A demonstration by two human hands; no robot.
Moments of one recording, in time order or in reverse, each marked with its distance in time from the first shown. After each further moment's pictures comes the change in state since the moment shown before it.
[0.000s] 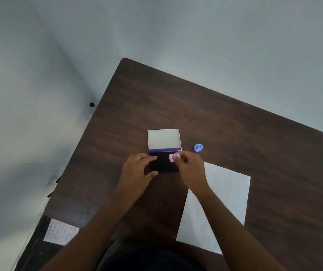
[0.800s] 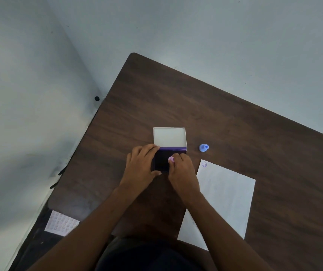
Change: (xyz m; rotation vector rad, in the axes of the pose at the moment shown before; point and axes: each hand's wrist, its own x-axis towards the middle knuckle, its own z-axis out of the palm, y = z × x) left_hand 0.016 -0.011 0.013 0.163 0.016 0.074; right_hand -0.004 0.013 0.033 -0.423 -0.055 -0.281
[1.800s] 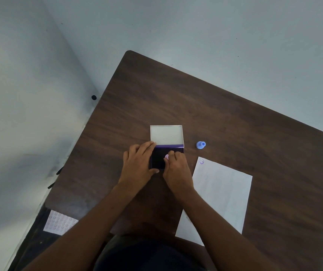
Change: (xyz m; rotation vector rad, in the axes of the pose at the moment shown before) left_hand 0.000 0.003 0.005 0.084 -0.009 -0.017; right_hand -0.001 0.010 0.021 -0.042 0.174 -0.199
